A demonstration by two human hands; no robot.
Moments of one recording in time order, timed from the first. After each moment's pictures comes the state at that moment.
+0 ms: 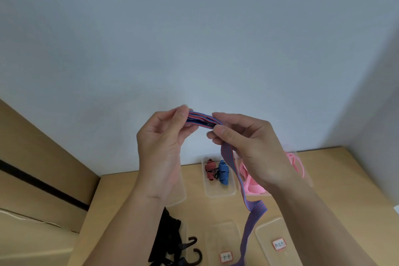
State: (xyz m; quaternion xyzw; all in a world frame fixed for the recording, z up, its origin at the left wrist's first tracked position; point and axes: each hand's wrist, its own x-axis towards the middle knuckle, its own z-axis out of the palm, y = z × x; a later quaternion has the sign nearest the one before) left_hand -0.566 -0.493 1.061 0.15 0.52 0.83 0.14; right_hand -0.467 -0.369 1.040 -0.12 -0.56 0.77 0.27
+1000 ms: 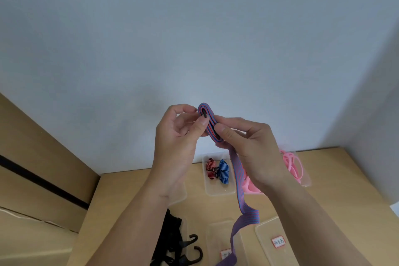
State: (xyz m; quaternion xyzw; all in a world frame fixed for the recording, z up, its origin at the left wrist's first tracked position) left_hand -0.567 -0.494 1.050 0.25 0.61 0.74 0.15; right_hand -0.471 -0.380 1.033 -0.14 -0.60 0.73 0.28
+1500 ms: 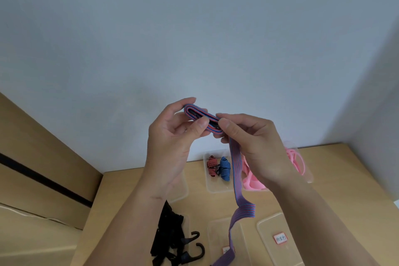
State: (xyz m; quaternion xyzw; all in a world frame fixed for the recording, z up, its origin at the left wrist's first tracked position) left_hand -0.564 -0.502 1.056 0.26 0.58 0.76 0.17; right_hand -0.466 -0.373 1.033 -0.13 -0.60 0.73 0.29
